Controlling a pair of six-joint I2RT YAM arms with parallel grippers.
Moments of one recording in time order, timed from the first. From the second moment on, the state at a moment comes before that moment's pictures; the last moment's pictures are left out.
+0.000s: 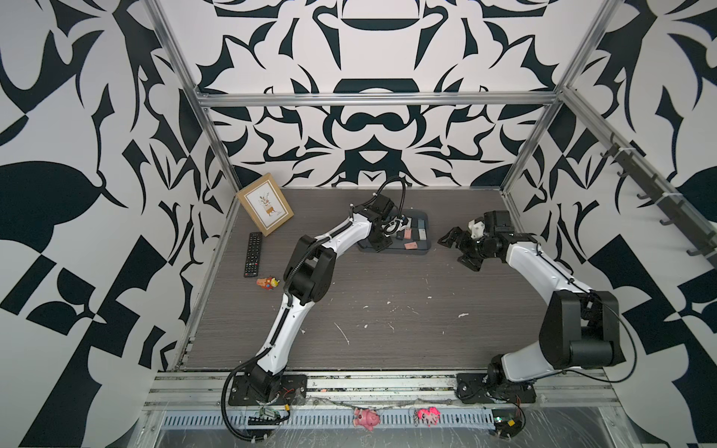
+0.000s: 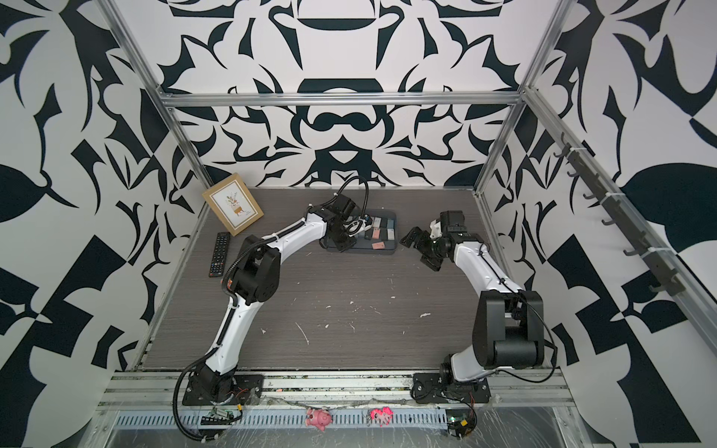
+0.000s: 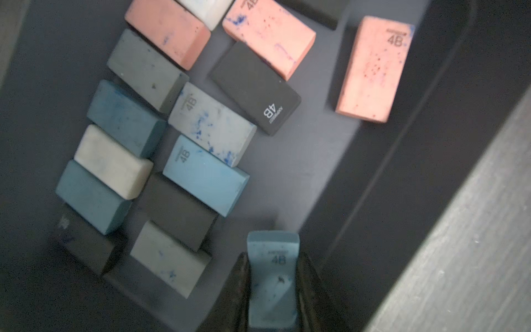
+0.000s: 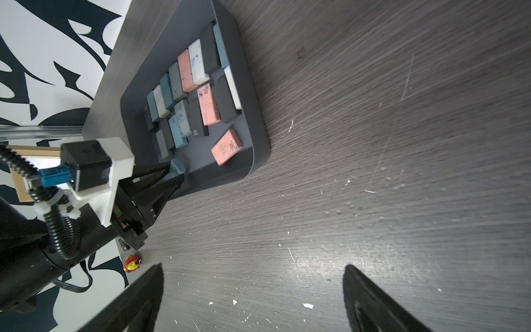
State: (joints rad) left arm -0.64 2.39 2.04 -0.78 0.08 0.51; right arm -0.01 1.50 1.04 -0.56 -0.49 0.62
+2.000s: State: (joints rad) left arm -0.03 1.42 1.19 -0.38 0.24 -0.16; right arm -0.02 1.43 1.01 -0.39 -0.01 0.33
